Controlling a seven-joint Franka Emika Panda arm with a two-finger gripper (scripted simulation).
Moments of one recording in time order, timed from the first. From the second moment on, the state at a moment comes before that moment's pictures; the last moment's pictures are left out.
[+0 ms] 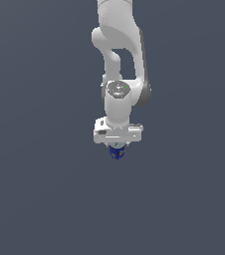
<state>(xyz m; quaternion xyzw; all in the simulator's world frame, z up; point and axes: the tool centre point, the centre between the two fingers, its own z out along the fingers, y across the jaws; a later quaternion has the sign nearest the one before) -0.004 0.021 0.096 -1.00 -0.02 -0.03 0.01</state>
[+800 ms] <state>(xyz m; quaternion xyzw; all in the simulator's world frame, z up) 0.037 -0.054 0.177 -0.99 -0.07 -0.15 0.03</state>
